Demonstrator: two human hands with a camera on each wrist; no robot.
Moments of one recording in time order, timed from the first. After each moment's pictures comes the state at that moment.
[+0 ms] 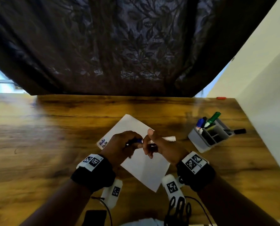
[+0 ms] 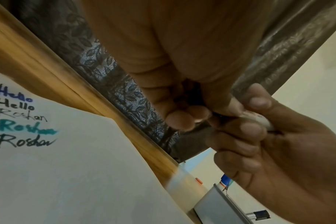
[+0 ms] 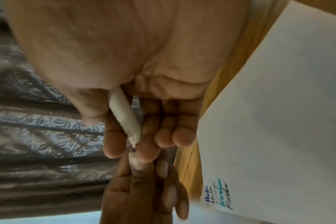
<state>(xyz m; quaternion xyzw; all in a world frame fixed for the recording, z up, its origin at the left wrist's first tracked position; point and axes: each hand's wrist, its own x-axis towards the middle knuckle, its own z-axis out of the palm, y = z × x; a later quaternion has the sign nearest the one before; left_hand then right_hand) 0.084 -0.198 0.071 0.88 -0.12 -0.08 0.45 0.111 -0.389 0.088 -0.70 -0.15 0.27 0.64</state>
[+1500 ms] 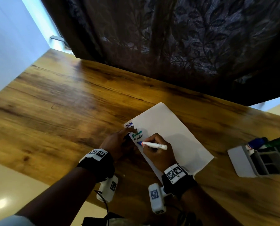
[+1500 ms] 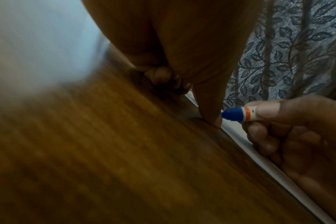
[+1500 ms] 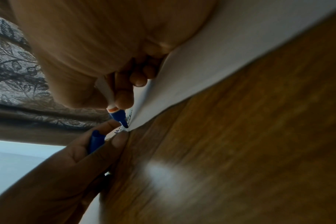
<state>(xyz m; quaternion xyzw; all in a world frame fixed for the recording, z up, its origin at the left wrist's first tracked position) 0.051 -0.121 -0.026 0.90 0.16 -0.14 0.37 0.113 -0.313 -0.057 -0.80 -0.27 0.08 0.52</state>
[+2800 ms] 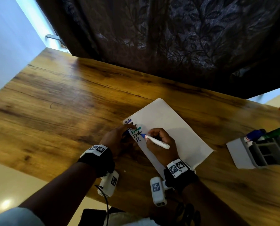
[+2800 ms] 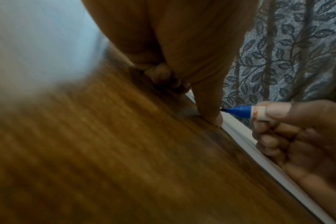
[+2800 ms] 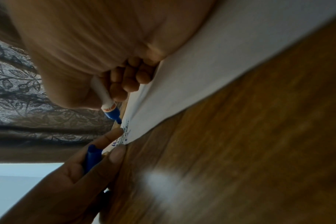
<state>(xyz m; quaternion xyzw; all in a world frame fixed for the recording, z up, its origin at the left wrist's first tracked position) 0.050 -0.120 -0.027 0.90 0.16 -0.14 0.38 0.115 -0.322 -0.058 -0.79 -0.21 0.11 0.57</state>
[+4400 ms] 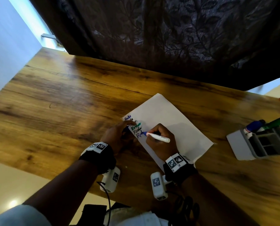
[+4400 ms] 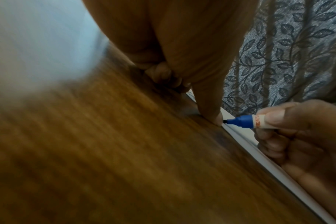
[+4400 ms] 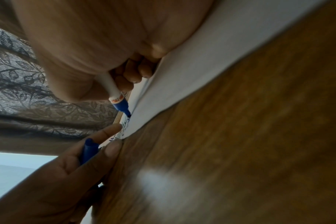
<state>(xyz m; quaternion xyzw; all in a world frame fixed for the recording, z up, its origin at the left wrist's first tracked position) 0.049 -0.123 -0.025 0.90 0.16 -0.13 0.39 0.113 -0.323 -0.063 -0.82 -0.22 0.07 0.52</state>
